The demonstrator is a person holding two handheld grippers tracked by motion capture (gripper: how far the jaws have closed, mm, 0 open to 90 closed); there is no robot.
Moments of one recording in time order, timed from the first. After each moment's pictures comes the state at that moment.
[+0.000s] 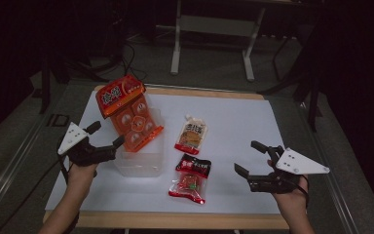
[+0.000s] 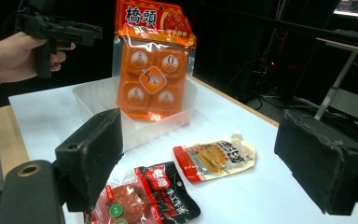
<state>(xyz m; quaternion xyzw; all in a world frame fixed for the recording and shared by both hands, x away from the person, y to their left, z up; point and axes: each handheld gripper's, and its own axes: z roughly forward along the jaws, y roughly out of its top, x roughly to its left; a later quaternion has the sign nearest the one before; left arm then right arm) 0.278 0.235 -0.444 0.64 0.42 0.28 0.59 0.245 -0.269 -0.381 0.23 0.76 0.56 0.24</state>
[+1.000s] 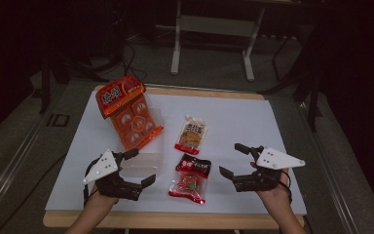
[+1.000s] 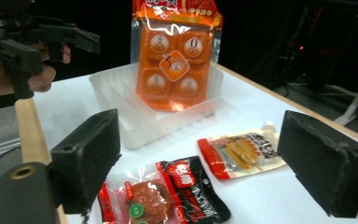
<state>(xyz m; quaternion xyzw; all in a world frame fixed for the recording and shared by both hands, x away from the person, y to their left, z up) 0.230 0.161 -0.456 0.71 0.27 0.17 0.62 0.261 -0.239 -0.404 0.22 0.78 0.56 0.19</state>
